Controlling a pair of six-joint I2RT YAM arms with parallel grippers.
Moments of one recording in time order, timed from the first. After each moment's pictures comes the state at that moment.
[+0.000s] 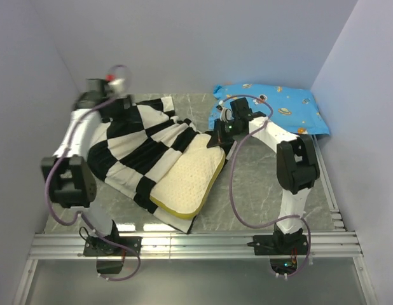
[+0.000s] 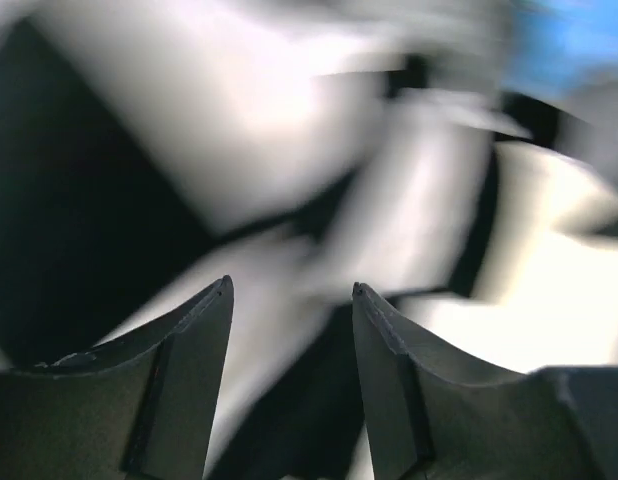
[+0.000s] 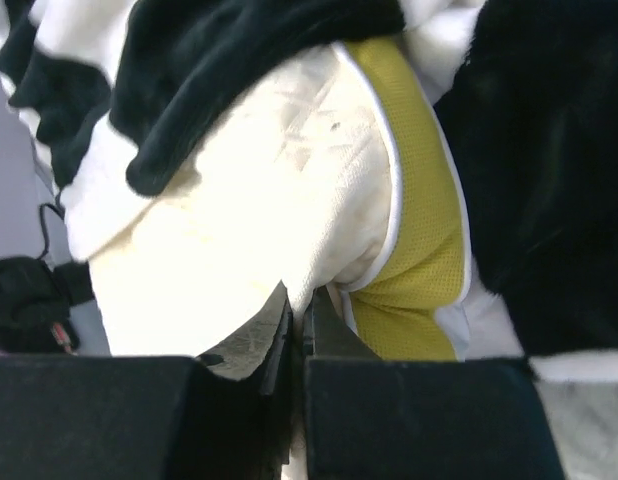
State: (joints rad) left arm -0.05 1.72 1.57 -0.66 0.48 -0.06; right arm 0.33 1.95 1.47 -0.52 -0.68 0.28
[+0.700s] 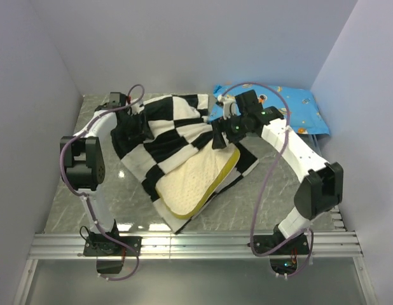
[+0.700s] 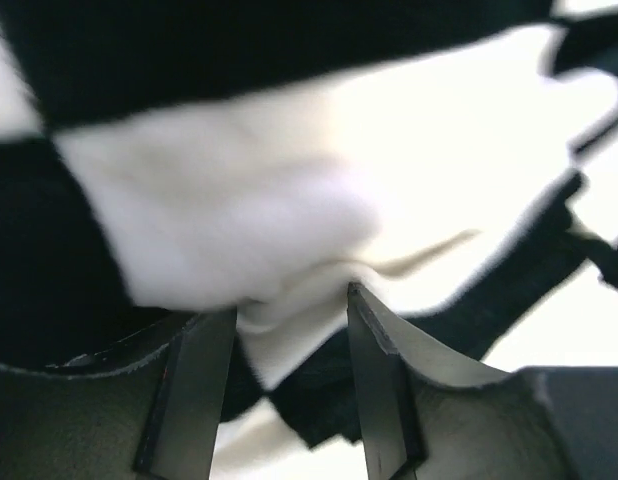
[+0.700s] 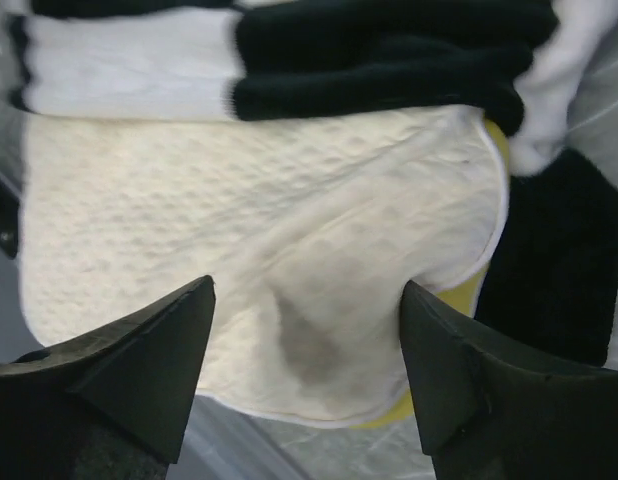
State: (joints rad) left arm -0.01 1.94 1.51 -0.73 0.47 -0.13; right arm 0.40 1.65 1.45 -0.82 -0.46 -0.02
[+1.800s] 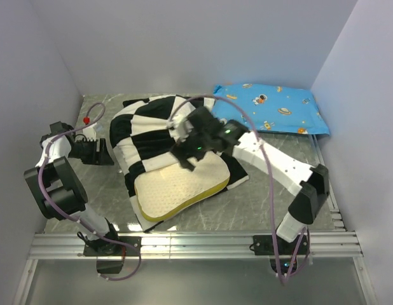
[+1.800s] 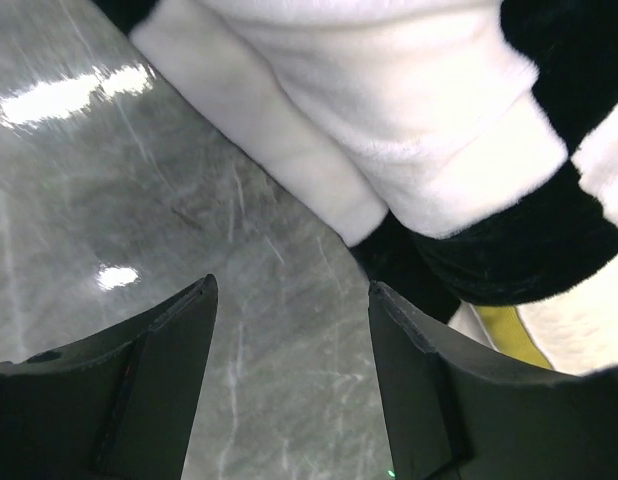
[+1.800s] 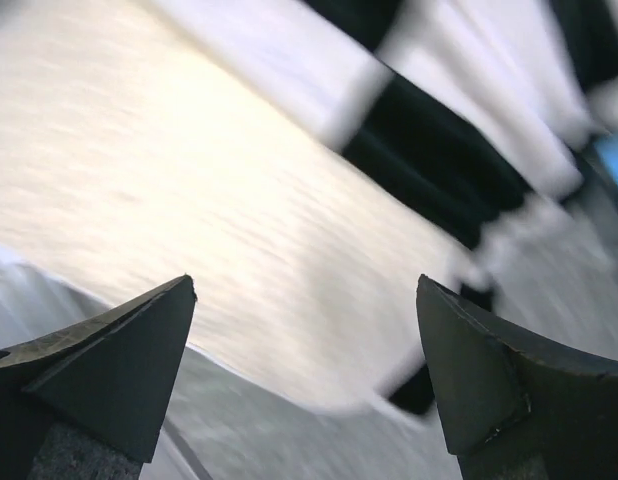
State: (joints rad) left arm 0.47 1.65 1.16 -0.87 0.66 0.58; right arm 0.79 1.63 1.61 -0.84 -0.16 -0.20
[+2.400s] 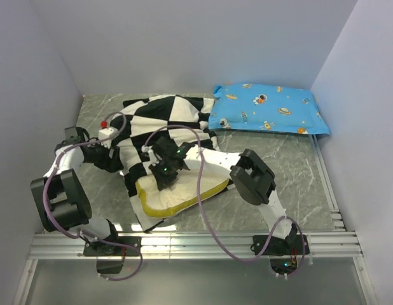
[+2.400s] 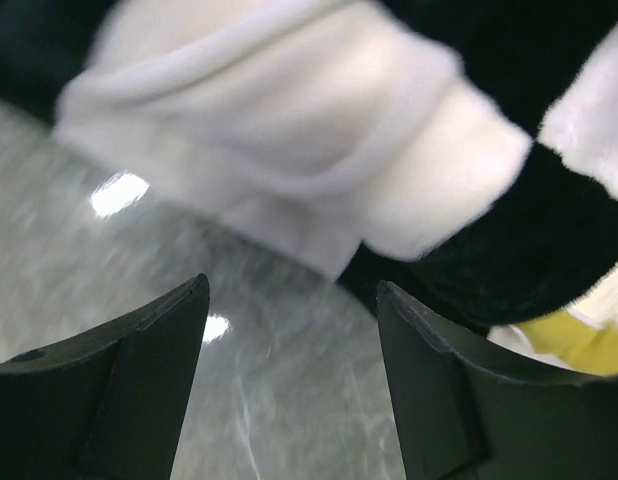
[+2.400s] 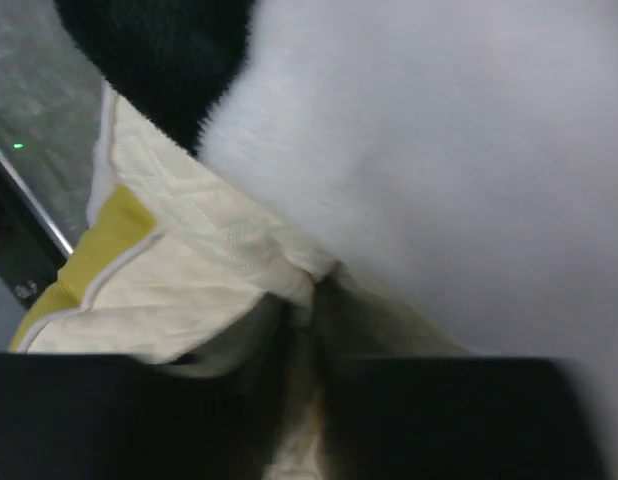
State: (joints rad) left arm 0.38 1.50 0.97 -0.68 0.67 0.70; right arm 1.00 2.18 1.69 -0.60 -0.31 0.20
